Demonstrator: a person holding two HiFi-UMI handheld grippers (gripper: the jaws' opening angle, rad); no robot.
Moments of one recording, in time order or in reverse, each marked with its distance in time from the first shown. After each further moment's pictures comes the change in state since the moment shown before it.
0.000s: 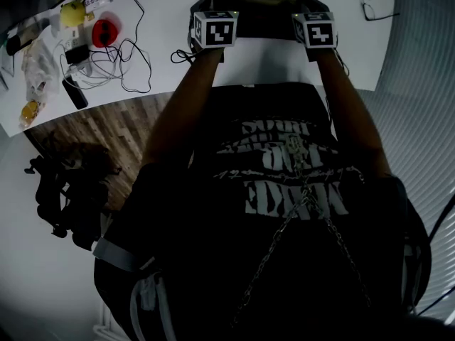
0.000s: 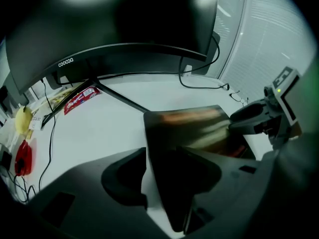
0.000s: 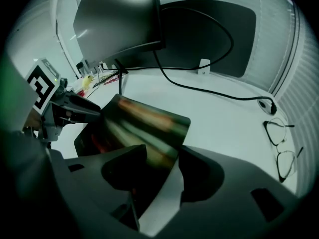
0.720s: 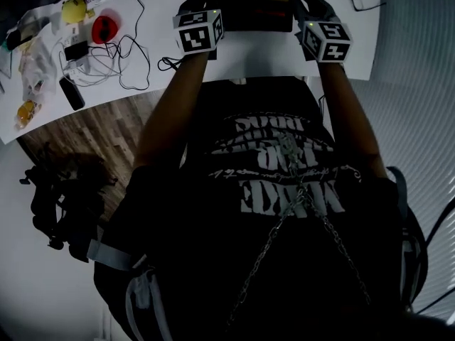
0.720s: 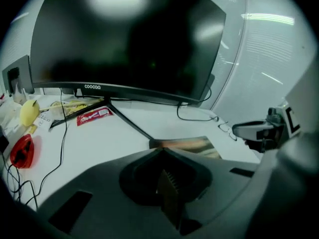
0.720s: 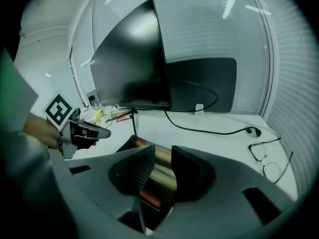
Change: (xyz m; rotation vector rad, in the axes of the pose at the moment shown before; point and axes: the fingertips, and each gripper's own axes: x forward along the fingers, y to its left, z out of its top) left arm -0.071 0.009 0.042 -0.121 -0.270 -0.114; right arm -0.095 0.020 0.060 0.036 -0.405 0.019
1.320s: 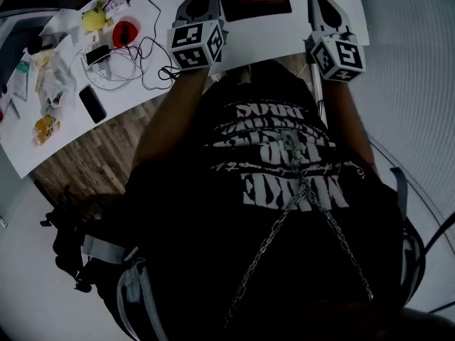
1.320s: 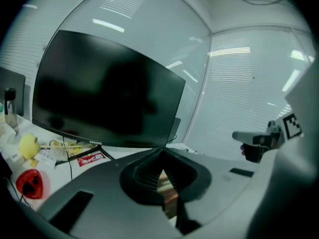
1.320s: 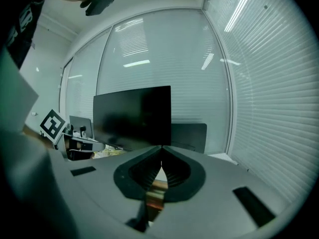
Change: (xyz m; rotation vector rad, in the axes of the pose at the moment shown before) left arm -0.162 -0.033 0.070 0.132 -0.388 -0.254; right arm -0.180 0.098 0.076 0.006 -0.441 -0.326
